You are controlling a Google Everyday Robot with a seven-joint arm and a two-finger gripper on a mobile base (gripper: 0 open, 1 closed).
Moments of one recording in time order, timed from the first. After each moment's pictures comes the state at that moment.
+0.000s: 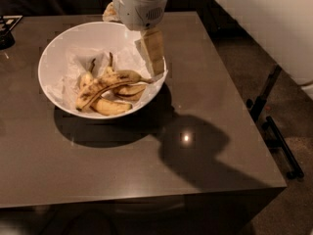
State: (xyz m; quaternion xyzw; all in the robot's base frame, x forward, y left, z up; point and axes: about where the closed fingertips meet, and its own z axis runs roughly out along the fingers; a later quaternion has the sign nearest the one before) arm 0.568 0.040 0.973 -0.89 0.43 -0.07 0.16
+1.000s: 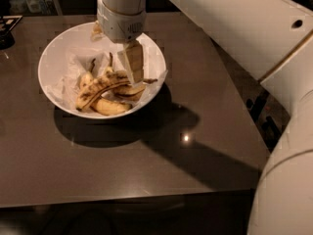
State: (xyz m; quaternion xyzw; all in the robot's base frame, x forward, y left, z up) arm 0.582 0.084 0.936 -0.90 0.40 -0.02 0.16
